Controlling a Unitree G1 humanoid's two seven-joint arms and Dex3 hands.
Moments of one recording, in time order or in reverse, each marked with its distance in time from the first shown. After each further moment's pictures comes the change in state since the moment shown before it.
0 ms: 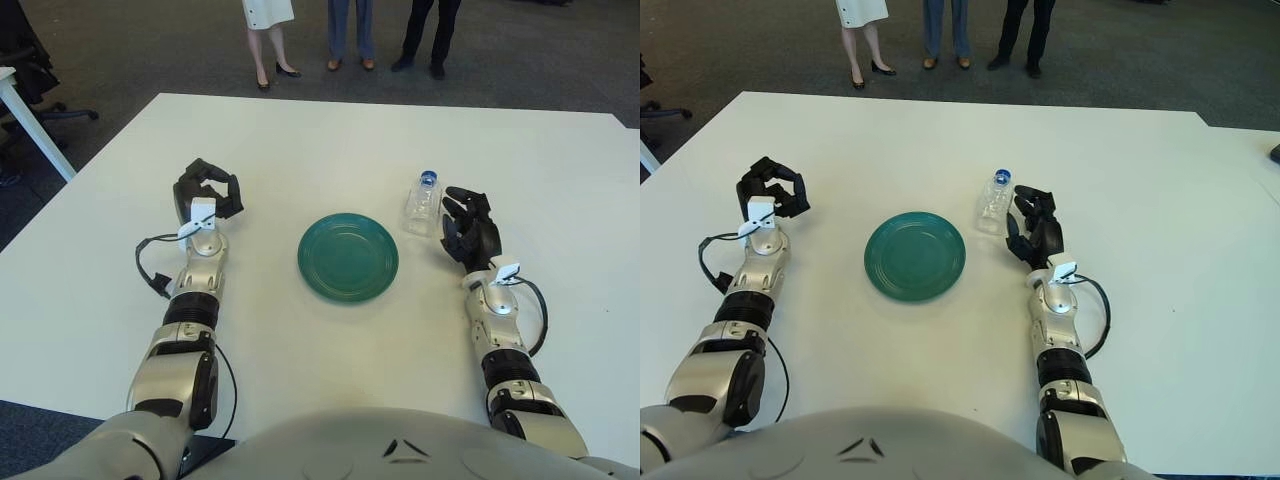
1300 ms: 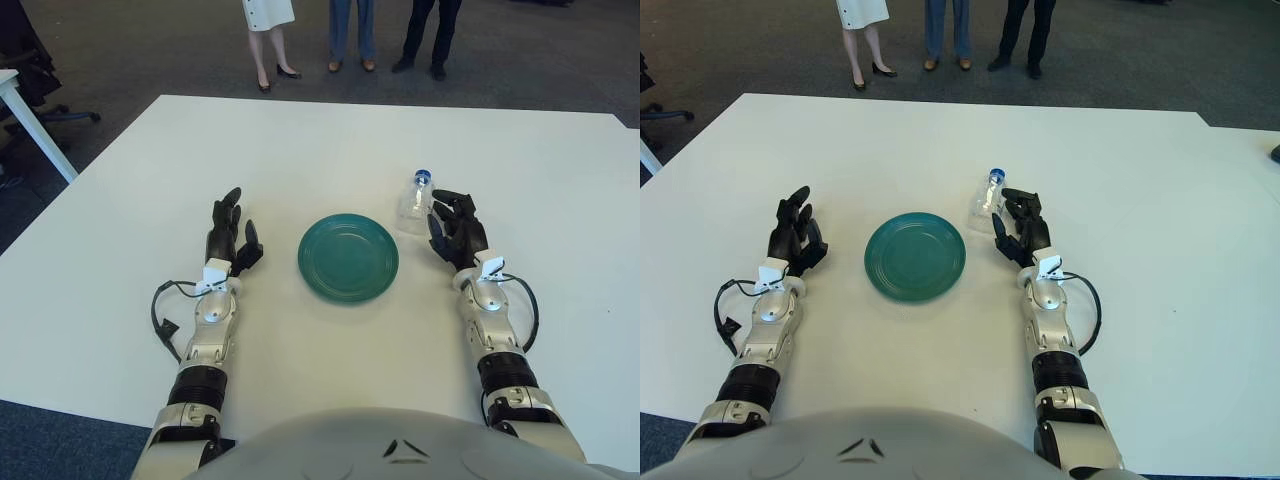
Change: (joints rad) left arm 0.356 -0.101 -0.099 -0.233 -0.106 -0.183 -0.306; right arm 0.021 -0.010 0.056 -0.139 -0.078 0.189 -0.083
